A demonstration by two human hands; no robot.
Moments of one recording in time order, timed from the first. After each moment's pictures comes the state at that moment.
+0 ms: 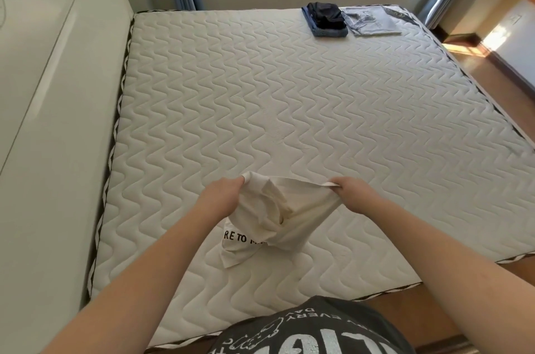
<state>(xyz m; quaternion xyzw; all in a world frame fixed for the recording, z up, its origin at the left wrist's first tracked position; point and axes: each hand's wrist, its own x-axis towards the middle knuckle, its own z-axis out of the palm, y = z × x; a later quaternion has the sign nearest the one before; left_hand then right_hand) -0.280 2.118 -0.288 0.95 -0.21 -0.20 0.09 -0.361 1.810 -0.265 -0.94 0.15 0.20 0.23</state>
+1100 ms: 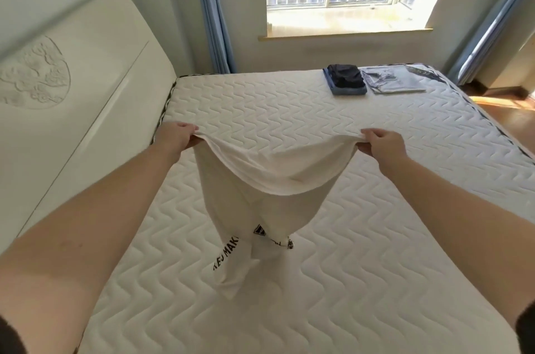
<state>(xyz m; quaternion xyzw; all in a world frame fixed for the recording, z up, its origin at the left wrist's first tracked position) -0.080 2.102 -0.134 0.78 0.17 0.00 0.59 -0.169 1.660 -0.166 -0.70 0.27 -0.12 0.65</state>
